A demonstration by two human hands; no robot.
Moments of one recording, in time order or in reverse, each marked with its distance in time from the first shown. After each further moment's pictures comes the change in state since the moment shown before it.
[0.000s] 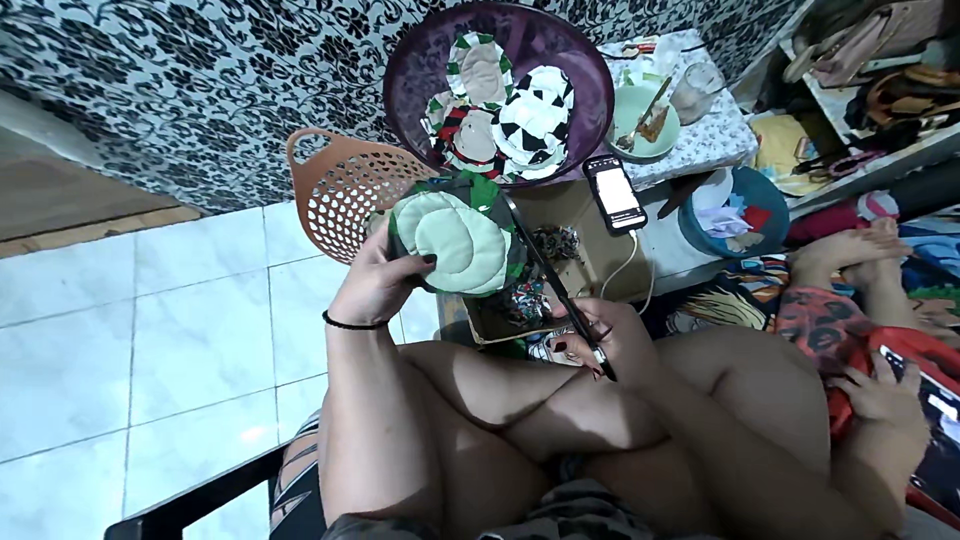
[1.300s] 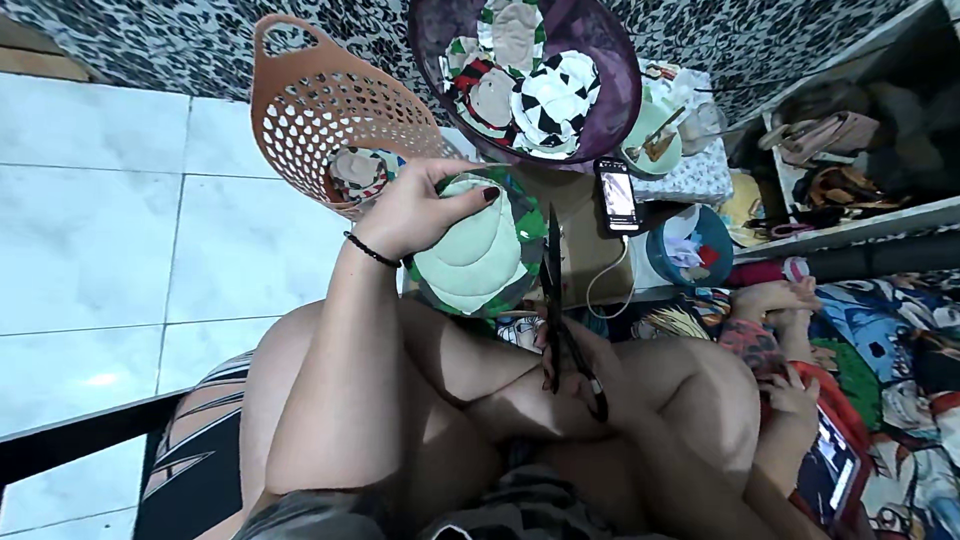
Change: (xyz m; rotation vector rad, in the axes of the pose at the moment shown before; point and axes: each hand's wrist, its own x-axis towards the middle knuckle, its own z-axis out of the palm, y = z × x) left_hand 0.013 0.001 0.012 0.457 -0.093 0.180; right_hand -0.034 0.015 0.019 0.179 -0.258 0.013
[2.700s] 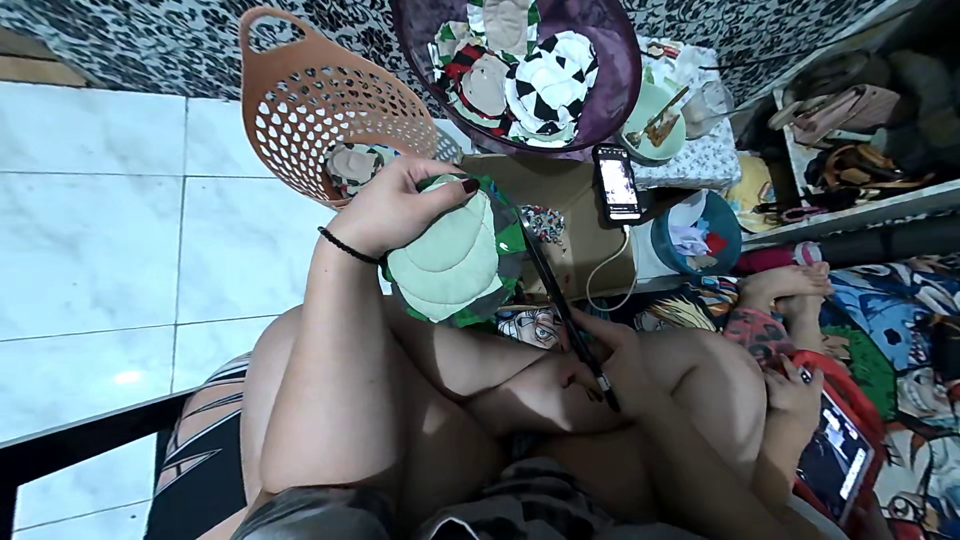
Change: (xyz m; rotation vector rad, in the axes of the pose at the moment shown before) left_hand -0.002 0.004 -0.005 0.017 -0.051 -0.129; right_hand -0.010 -0.021 -0.015 -0.161 0.120 0.129
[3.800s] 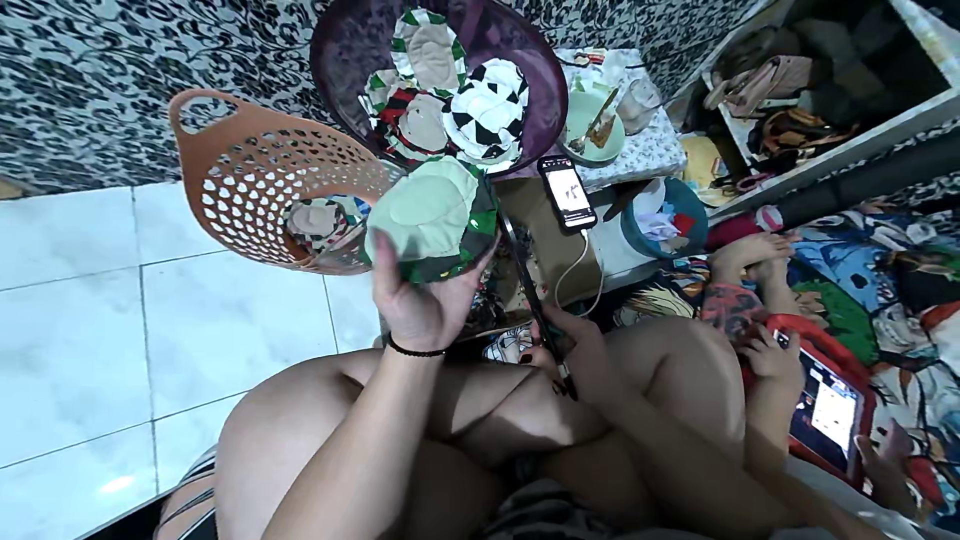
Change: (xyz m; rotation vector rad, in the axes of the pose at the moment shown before) left_hand -0.005 0.012 0.109 -1.460 0.168 0.193; right_hand 0.014 -0.005 0.005 0.065 0.193 0.058
